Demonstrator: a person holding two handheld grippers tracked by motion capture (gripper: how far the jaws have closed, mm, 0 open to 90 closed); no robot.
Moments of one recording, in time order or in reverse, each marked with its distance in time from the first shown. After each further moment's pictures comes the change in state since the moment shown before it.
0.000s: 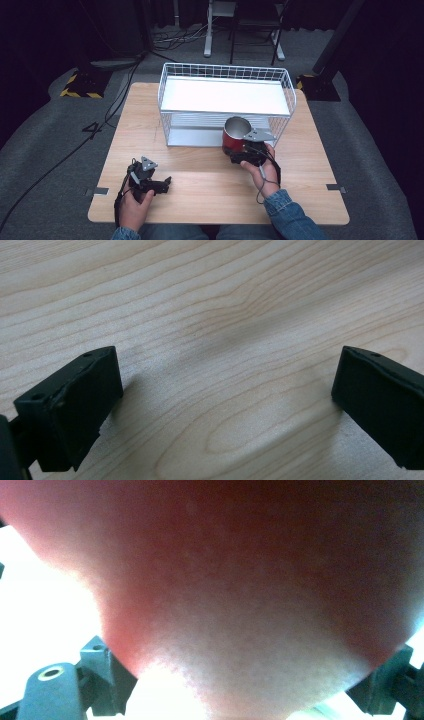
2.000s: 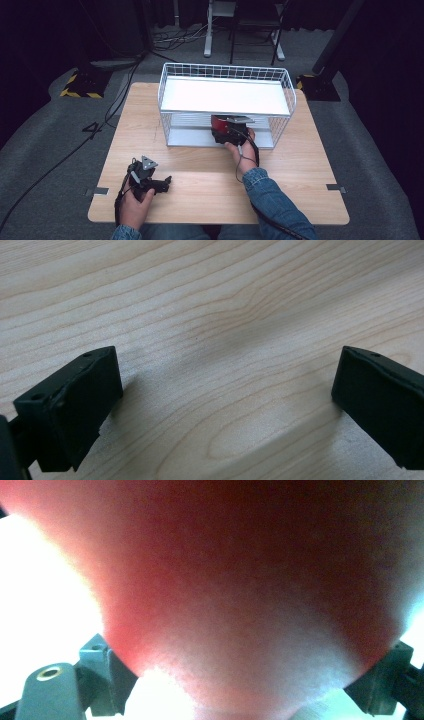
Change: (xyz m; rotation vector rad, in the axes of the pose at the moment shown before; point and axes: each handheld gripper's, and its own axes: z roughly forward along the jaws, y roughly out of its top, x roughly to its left) left arm 0.001 0.002 0.001 0.001 0.005 -0.003; right arm -0.017 0.021 0.089 -0.015 -0.097 0.045
